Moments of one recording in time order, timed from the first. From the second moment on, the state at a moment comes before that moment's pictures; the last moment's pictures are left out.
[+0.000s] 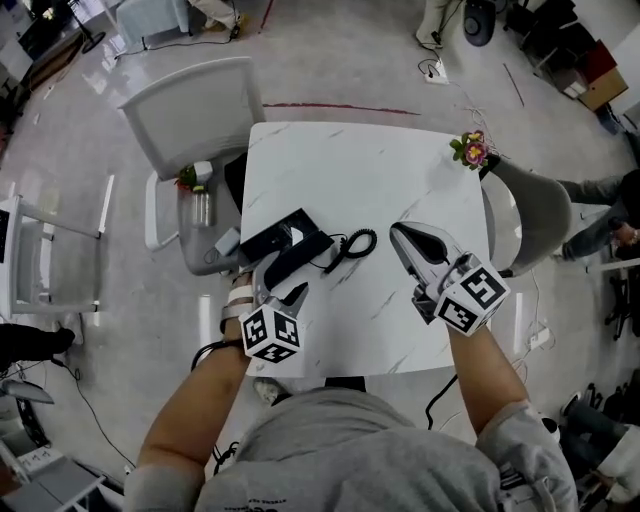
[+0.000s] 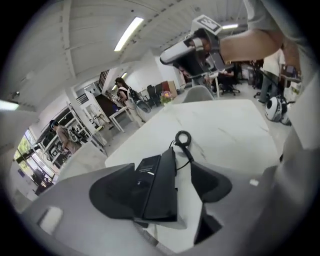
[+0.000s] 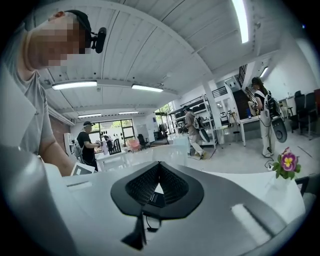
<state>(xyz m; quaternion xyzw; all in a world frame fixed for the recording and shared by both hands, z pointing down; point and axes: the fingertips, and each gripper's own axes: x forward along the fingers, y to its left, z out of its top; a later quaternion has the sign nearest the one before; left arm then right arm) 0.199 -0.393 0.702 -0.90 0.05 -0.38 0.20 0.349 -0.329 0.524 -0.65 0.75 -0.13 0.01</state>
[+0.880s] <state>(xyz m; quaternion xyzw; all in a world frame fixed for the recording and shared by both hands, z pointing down) 0.192 -0.405 0.758 -0.84 0.08 -0.49 0.23 0.355 -0.312 0.545 -0.64 0.75 -0.16 0.03</state>
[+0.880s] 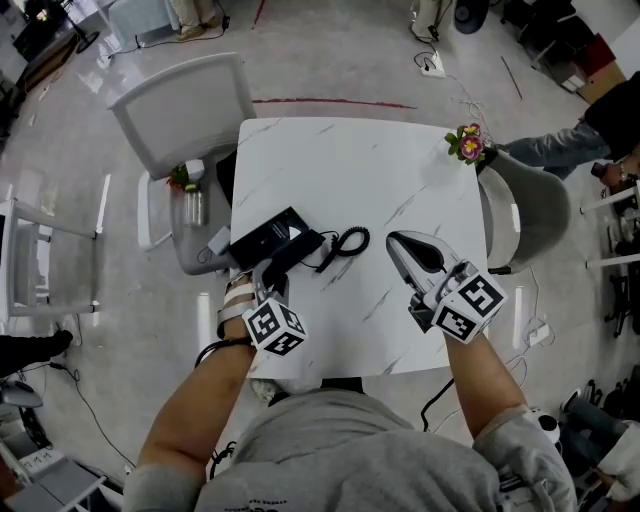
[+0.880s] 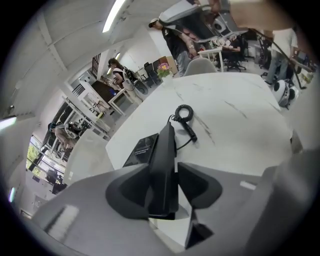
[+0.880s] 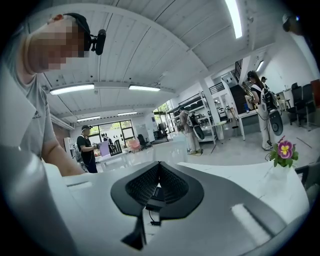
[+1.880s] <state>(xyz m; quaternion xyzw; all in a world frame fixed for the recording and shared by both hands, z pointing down) 0.166 -0.388 0.584 -0.94 0.01 -0.33 -0.02 0.306 -0.350 0.467 -0.62 0.77 -0.11 0.04</state>
